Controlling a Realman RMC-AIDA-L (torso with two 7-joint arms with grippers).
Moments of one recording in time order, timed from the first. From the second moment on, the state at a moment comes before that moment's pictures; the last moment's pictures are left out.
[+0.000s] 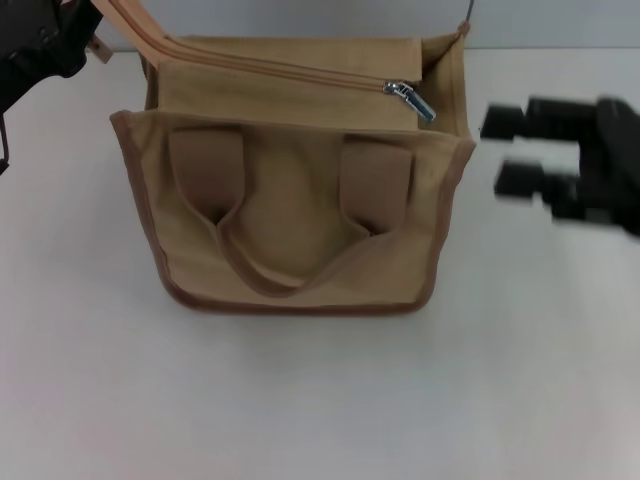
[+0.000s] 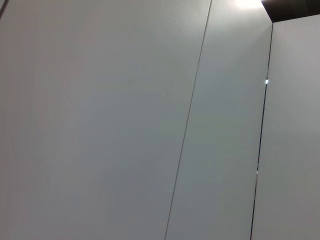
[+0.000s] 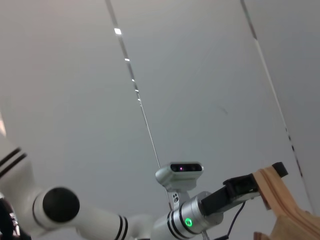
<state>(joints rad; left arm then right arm) -0.53 -2.04 0.46 0.44 1.48 1.69 -1.17 0.50 2.02 -0.76 -0.75 -1.61 -1.99 1.53</state>
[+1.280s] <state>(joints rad) -0.49 -2.02 0.49 0.46 1.50 1.66 -1.22 0.43 2.08 -0.76 -0.52 -1.98 -1.89 1.03</state>
